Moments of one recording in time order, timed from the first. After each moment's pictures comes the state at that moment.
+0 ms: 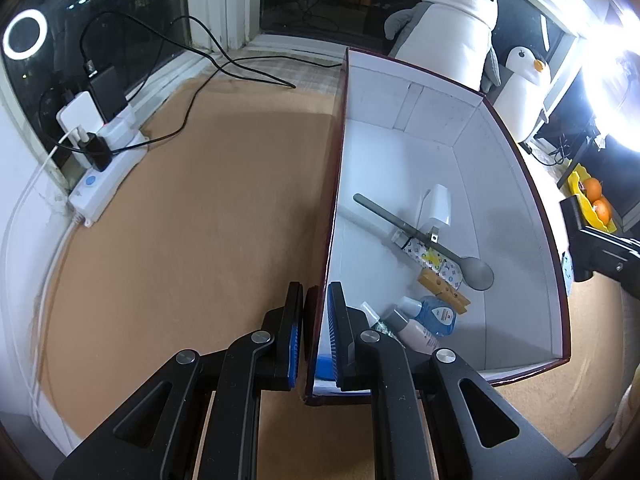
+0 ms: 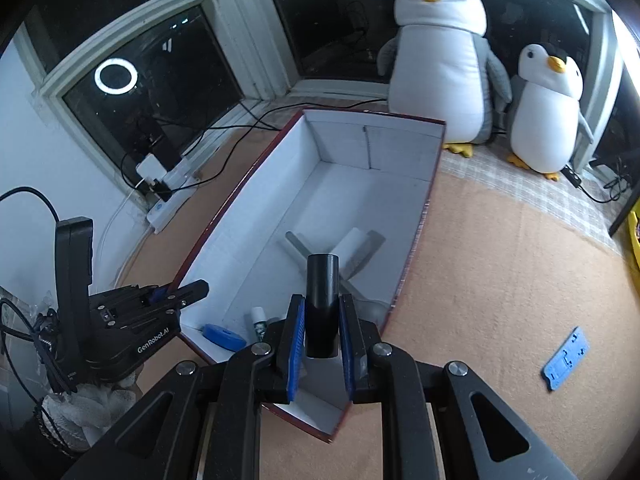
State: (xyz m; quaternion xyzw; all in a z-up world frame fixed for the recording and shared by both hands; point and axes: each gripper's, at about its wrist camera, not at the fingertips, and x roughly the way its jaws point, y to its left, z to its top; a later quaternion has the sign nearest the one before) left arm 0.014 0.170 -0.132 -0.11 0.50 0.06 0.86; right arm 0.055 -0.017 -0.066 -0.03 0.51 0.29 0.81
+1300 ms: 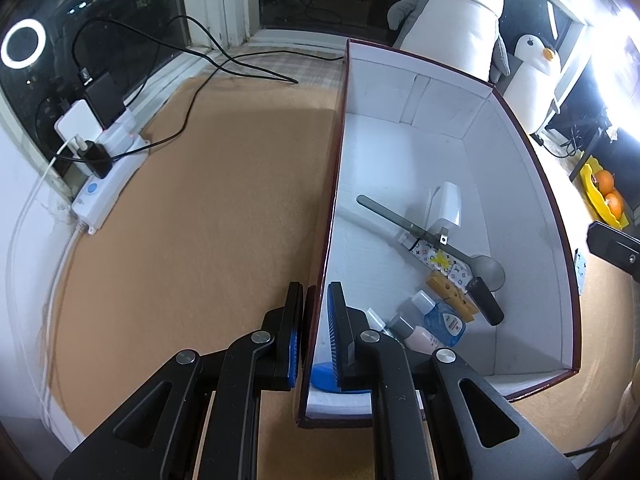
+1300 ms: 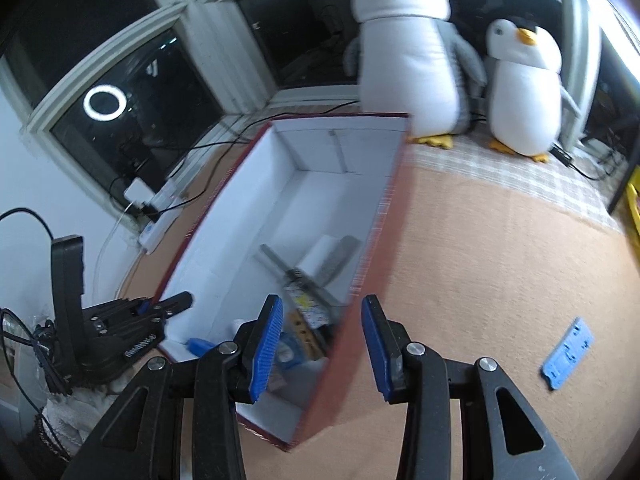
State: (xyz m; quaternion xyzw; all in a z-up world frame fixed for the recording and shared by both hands) left arm 0.027 0.166 -0.135 -0.08 0.52 0.08 0.85; right arm 0.075 -0.071 -0.079 0.03 0.50 0.27 0.82
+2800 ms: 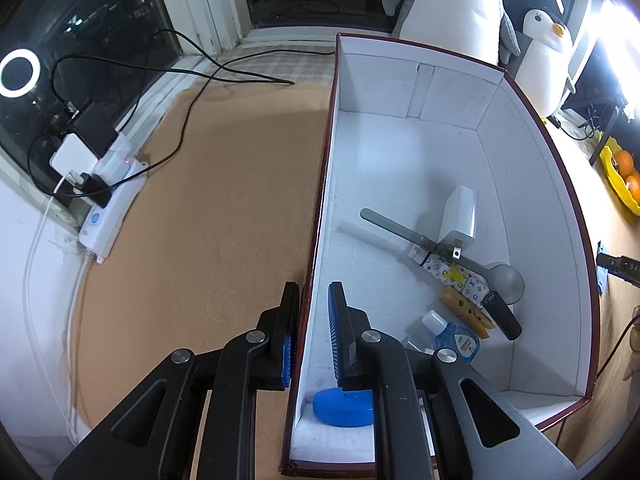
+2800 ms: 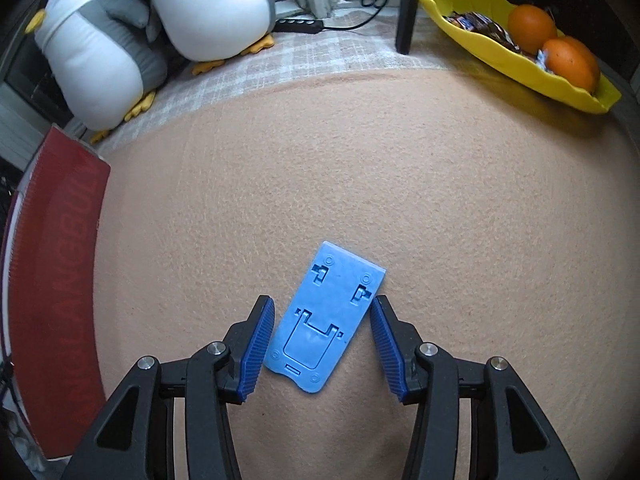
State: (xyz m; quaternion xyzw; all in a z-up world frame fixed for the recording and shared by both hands) left arm 0.057 0.153 -0.134 -0.03 0.54 0.10 0.83; right arm 0.133 -0.250 -0.199 0.06 0.60 0.02 0.80
